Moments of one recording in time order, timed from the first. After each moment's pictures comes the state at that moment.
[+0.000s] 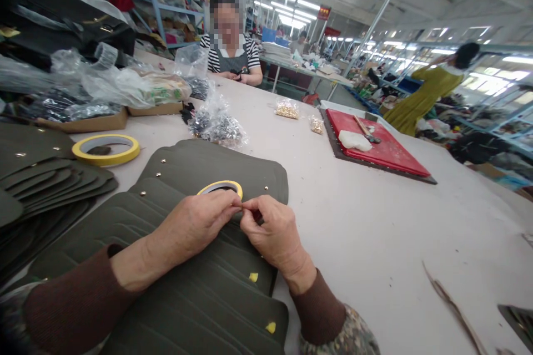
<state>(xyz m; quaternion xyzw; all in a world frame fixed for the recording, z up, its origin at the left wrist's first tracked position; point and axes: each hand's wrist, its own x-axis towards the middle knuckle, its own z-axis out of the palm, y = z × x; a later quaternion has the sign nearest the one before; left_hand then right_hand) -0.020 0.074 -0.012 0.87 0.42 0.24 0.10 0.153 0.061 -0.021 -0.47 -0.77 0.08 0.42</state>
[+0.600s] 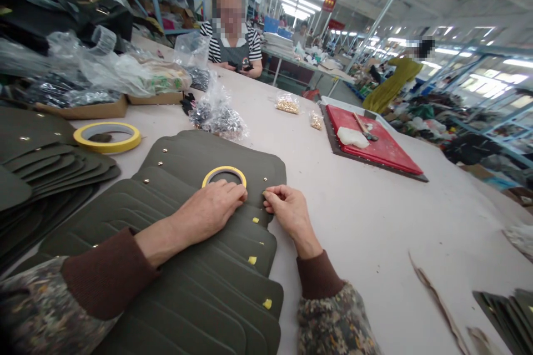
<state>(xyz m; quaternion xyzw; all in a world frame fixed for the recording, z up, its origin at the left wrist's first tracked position) -0.009 0.080 -0.022 0.89 0.43 0.12 0.05 0.189 0.089 -0.043 -0.62 -0.48 0.45 0.42</state>
